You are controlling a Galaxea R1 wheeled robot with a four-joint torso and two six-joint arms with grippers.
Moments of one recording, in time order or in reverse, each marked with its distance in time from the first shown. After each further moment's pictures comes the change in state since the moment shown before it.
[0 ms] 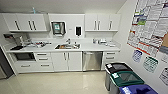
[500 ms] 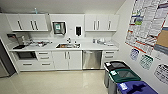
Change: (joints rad) left arm 0.000 0.000 0.000 0.000 0.000 0.000; right arm -0.002 -0.002 0.000 0.000 0.000 0.000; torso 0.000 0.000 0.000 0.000
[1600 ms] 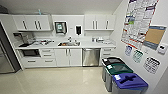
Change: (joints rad) left arm -0.003 0.005 0.000 0.000 0.000 0.000; right arm -0.002 0.000 0.000 0.000 0.001 0.000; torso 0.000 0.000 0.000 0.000
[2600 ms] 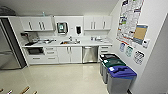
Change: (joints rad) left arm 0.000 -0.004 0.000 0.000 0.000 0.000; right arm -0.001 -0.006 0.002 0.000 -0.001 0.000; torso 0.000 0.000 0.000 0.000
